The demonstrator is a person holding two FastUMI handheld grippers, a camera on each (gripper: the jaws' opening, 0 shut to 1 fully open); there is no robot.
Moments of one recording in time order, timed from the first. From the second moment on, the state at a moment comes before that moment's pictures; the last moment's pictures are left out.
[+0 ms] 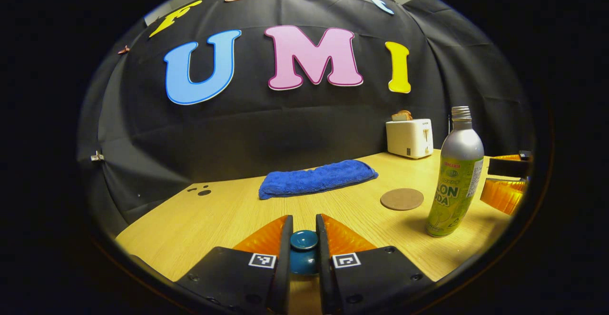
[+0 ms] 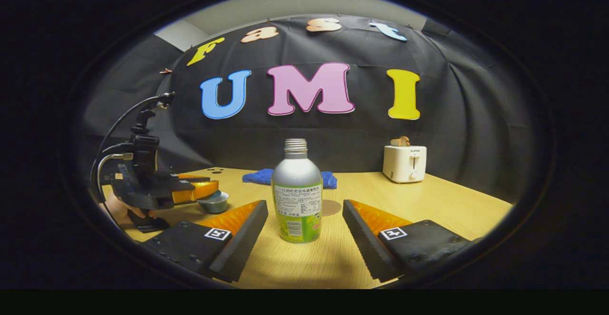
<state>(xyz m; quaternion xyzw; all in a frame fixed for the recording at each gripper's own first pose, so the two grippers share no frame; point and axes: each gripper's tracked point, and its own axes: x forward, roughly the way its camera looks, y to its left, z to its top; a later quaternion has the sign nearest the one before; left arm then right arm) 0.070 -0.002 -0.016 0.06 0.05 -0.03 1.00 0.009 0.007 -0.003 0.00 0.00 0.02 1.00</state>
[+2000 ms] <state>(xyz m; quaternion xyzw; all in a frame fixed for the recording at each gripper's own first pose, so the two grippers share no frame) 0.012 0.092 -0.004 0.00 0.00 0.00 1.00 0.086 0.000 -0.005 0.00 0.00 -0.03 1.00</state>
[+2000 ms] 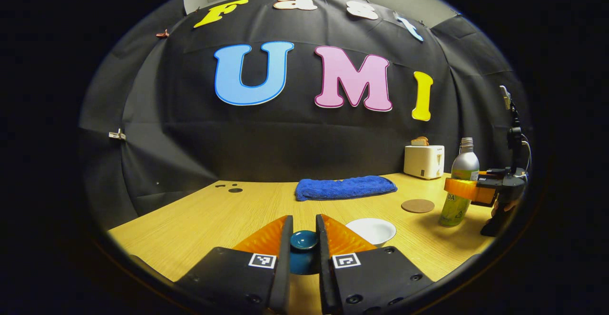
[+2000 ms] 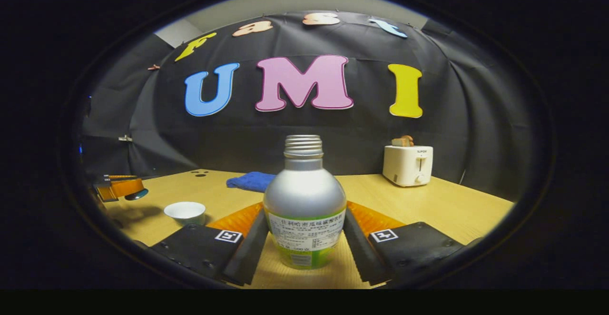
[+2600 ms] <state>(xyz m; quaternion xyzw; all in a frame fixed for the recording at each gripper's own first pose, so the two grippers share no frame) 0.013 0.092 -0.004 0.00 0.00 0.00 1.00 0.086 0.005 -0.006 0.00 0.00 -0.03 1.00</state>
